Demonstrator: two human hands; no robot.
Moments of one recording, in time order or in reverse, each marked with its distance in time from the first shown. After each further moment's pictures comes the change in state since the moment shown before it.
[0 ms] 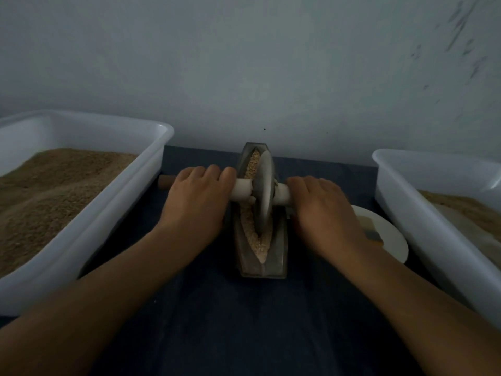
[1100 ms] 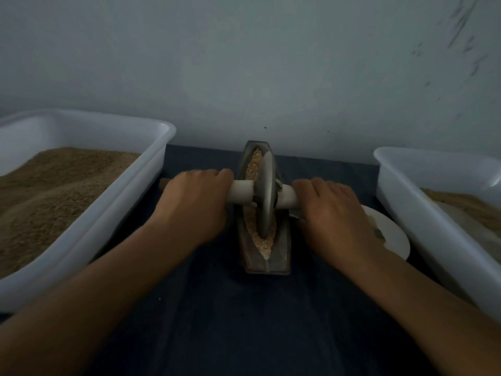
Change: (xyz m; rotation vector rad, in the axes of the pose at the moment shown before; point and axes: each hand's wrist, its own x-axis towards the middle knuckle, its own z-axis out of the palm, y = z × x) left_hand -0.001 -0.009 -0.011 -0.111 -0.048 -0.015; right_hand -0.013 -0.004 -0.017 -0.029 0.012 -0.023
